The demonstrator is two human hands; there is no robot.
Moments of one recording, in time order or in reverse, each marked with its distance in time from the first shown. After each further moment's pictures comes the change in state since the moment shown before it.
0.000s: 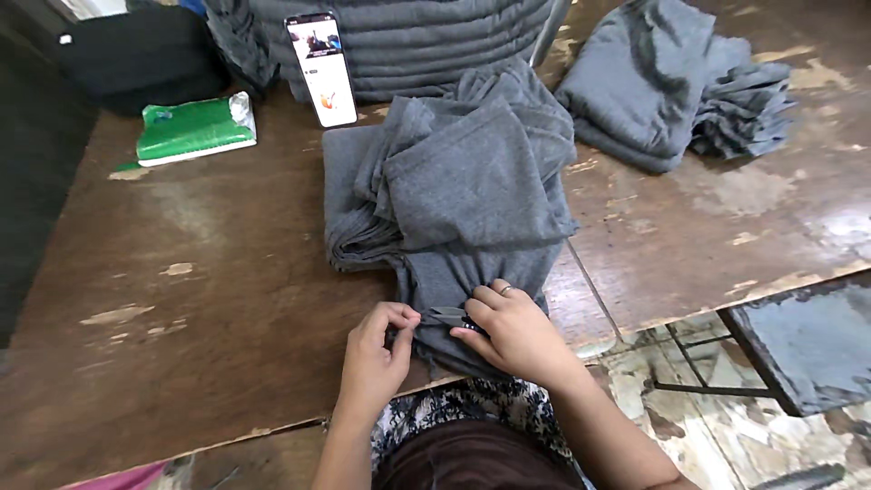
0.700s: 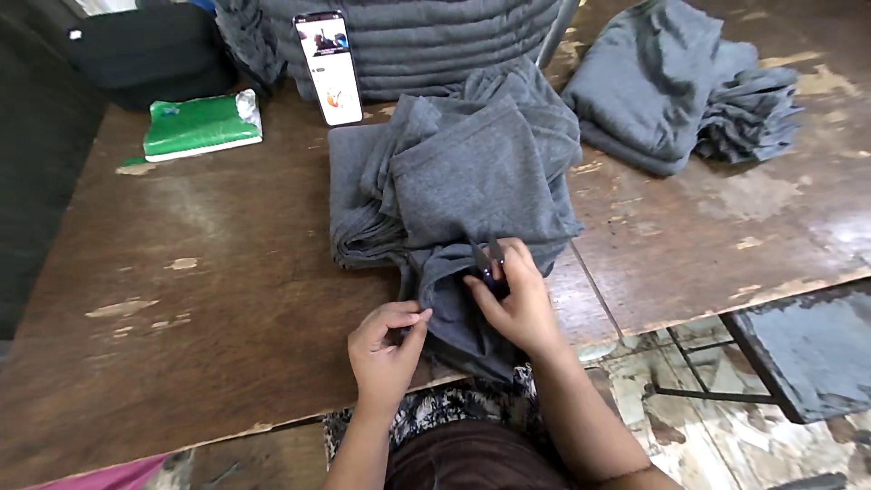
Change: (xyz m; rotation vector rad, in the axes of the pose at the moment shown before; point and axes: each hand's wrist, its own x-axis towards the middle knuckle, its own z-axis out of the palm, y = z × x) left_hand 0.001 0.005 0.024 -0.283 0.321 0.063; right_hand 0.029 0.007 0.004 0.360 0.526 0.108
